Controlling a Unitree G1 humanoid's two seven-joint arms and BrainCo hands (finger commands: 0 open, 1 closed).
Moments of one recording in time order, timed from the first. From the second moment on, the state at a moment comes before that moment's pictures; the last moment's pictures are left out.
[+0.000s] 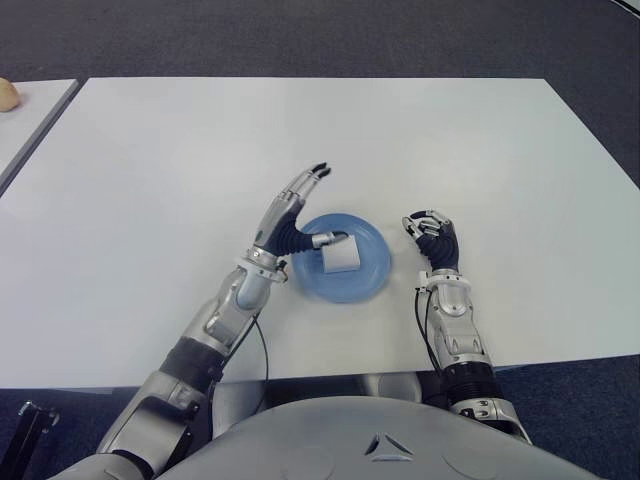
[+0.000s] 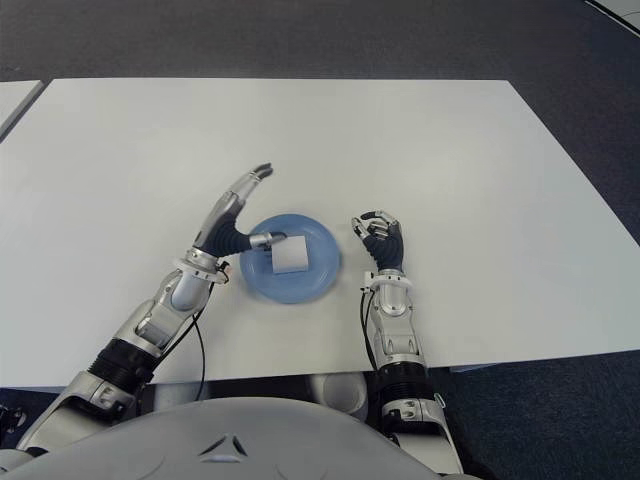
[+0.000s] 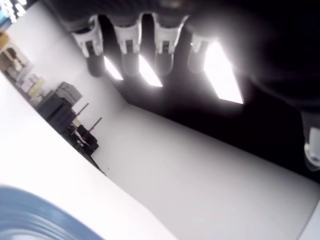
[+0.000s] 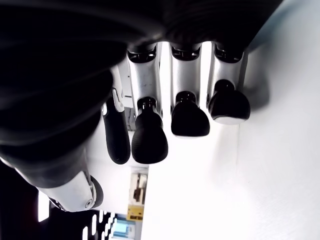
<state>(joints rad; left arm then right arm) -0.08 0.24 -0.30 0.26 0.39 -0.48 0.28 -0.02 -0.05 -0.05 0.32 -0.09 -0.17 -0.17</state>
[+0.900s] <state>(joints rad) -0.06 0.11 -0.01 0.49 0.16 -0.37 0.29 -0.01 -0.05 -0.05 0.30 -0.09 -0.16 -0.14</state>
